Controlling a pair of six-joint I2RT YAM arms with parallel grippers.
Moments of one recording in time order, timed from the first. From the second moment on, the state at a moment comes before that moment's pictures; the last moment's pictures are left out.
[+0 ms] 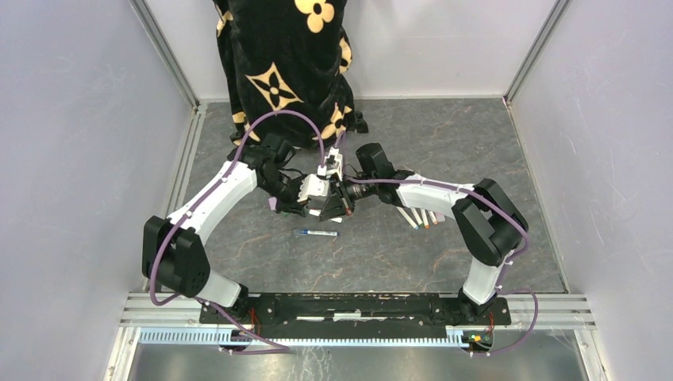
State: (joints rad) left arm -0.40 1.48 1.21 -1.11 0.63 1.22; right arm 0.70 1.81 1.10 0.11 -0.99 0.20
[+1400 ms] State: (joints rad) left arm -0.14 1.74 1.15 -0.66 0.48 0.93; right arm 0.42 1.47 0.74 -0.12 -0.01 0.05
